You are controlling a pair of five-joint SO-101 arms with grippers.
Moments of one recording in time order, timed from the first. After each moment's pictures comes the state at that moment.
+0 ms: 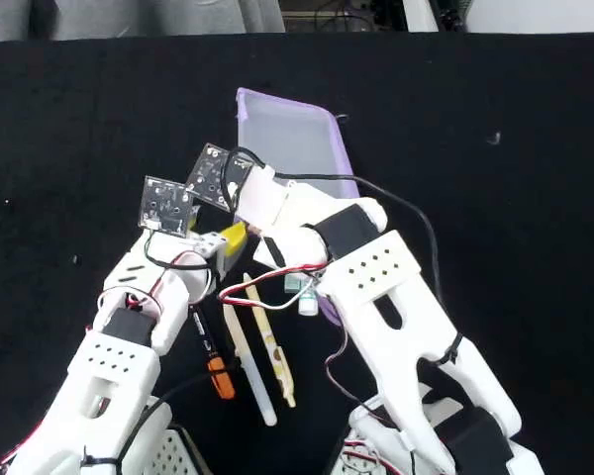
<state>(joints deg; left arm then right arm) 9.6 -56.3 76.9 13.8 0.0 -29.8 -24.4 26.5 67.4 37.1</state>
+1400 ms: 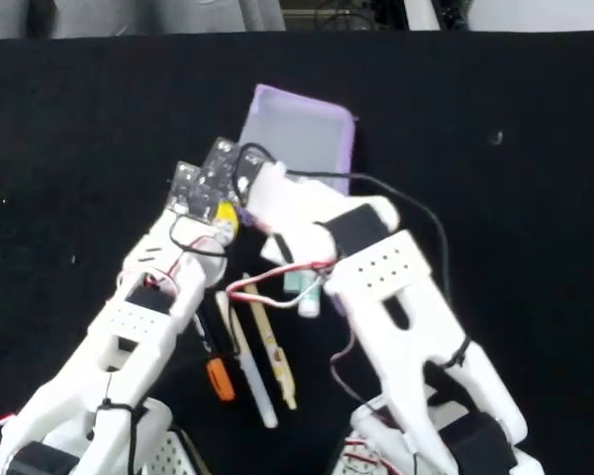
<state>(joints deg) 12.0 -35.7 71.5 -1.0 -5.9 -27.3 -25.5 27.2 67.4 37.1</state>
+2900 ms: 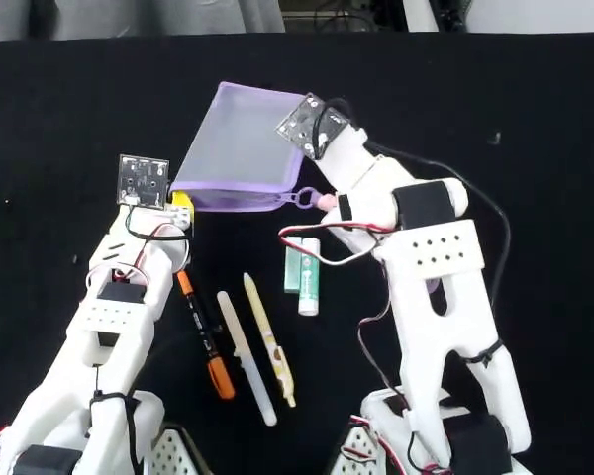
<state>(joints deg) -0.6 -36.1 71.5 -1.0 -3.6 -10.5 -25.5 20.0 76.5 37.1</state>
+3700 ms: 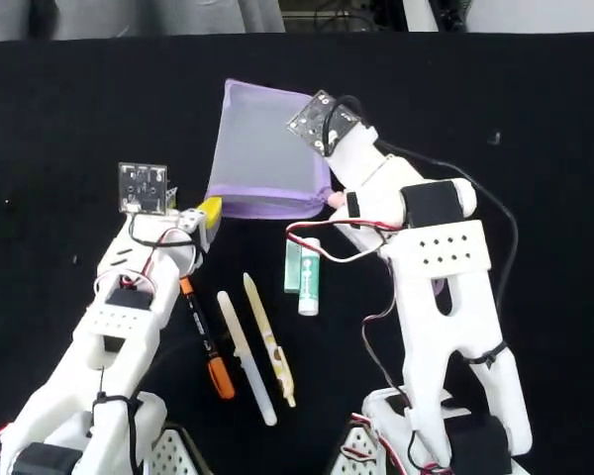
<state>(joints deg) 2.5 -36.1 74.7 -7.1 2.4 -8.9 -25.5 20.0 76.6 37.1</state>
